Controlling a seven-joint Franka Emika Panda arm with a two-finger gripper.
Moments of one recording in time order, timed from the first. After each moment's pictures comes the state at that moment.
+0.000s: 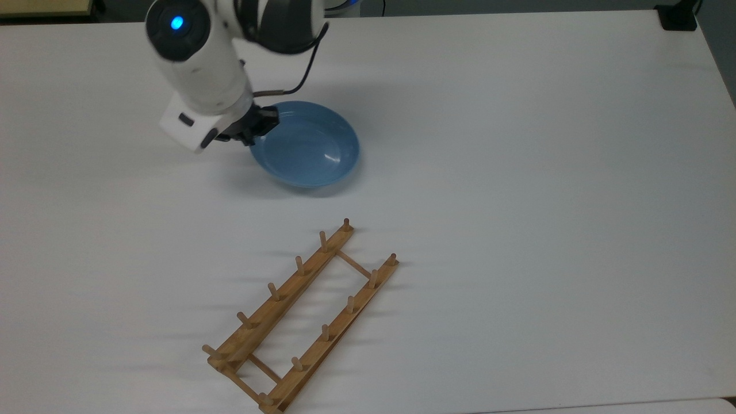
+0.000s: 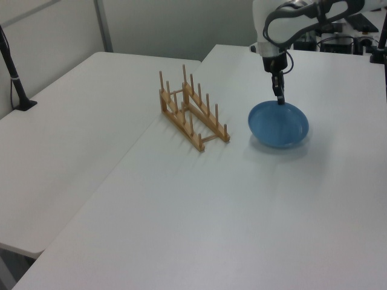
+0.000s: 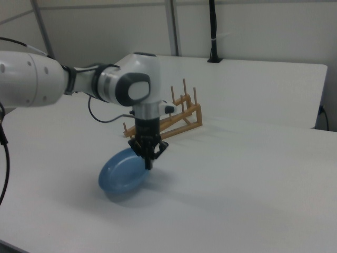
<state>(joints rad) 0.04 0.37 -0.22 -1.69 0.03 1.83 -0.38</state>
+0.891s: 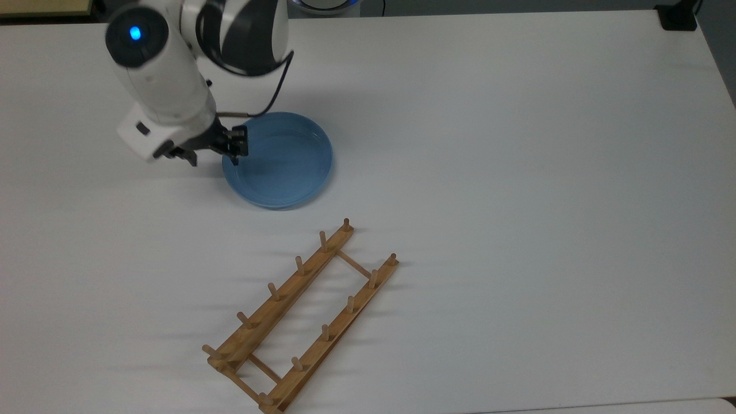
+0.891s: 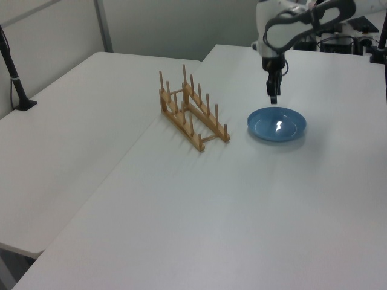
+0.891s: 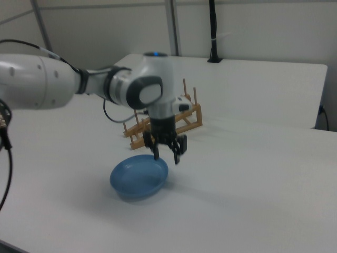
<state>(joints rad) -0.02 0.40 -0.22 -1.66 0.03 1.96 -0.31</state>
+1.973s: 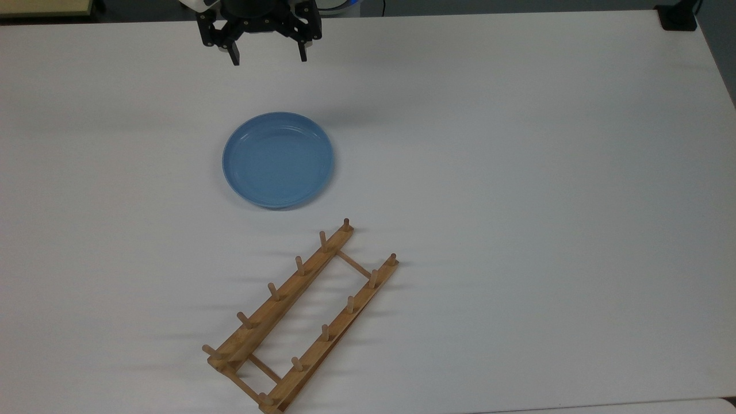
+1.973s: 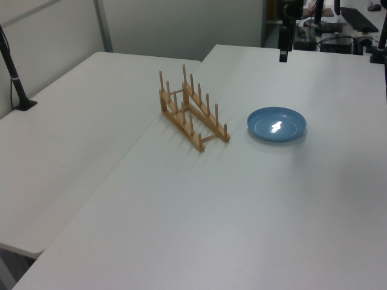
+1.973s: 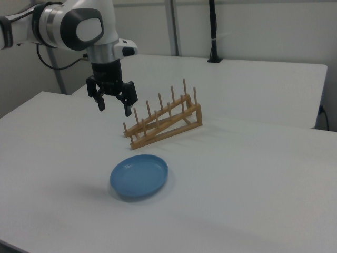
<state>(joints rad) 0.05 0.05 -0.11 -1.66 0.03 1.69 -0.14</state>
